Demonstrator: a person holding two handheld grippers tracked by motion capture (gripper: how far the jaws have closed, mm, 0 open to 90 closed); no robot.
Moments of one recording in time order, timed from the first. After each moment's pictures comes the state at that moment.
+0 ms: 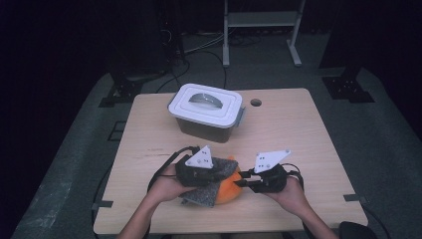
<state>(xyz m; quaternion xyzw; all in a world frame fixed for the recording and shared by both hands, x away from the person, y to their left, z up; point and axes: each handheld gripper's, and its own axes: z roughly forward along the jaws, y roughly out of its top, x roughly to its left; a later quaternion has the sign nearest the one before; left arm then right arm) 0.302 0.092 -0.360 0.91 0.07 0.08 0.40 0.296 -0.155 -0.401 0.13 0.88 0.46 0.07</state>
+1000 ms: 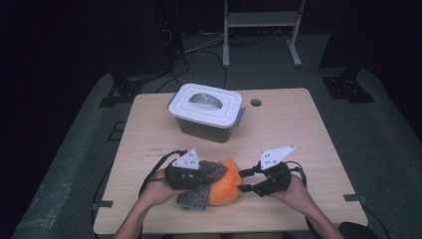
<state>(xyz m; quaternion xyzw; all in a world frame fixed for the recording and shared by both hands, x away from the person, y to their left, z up) 0.309 0.128 -0.390 0.90 0.12 0.05 0.41 0.308 -0.172 -0.406 0.12 0.86 0.49 0.00</state>
